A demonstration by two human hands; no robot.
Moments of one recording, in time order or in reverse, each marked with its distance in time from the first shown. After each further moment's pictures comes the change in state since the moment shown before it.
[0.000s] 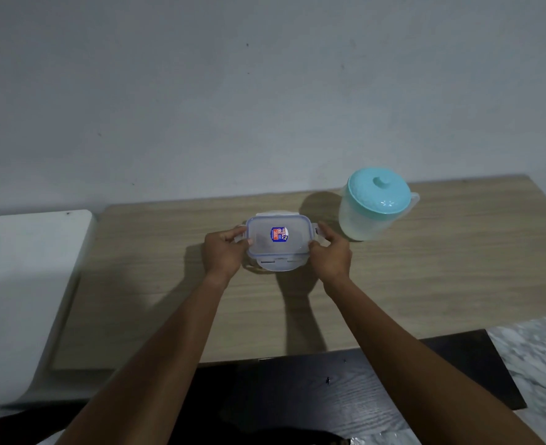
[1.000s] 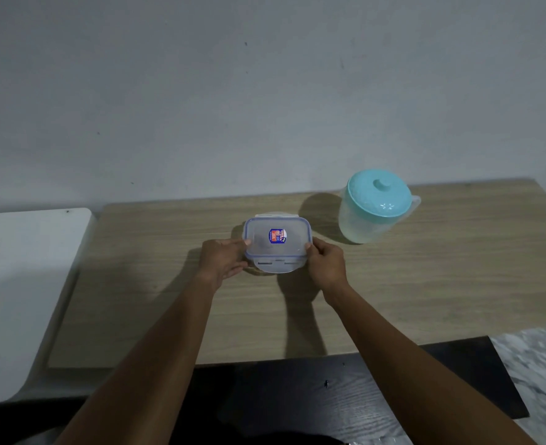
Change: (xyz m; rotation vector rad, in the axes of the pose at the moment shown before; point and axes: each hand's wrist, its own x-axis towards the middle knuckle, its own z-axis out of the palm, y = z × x) left_hand -0.002 0.004 -0.004 -0.184 -0.176 -0.407; right_hand 0.010 0.024 0.003 0.015 -0.160 -0.038
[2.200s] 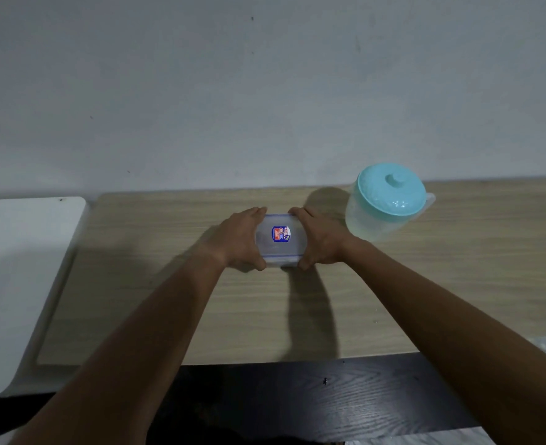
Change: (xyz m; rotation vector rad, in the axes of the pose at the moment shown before) left_hand 0.015 0.030 0.011 1.241 -0.186 0.681; right_hand 0.061 -0.049 -0.013 -1.024 -0.606 -0.464
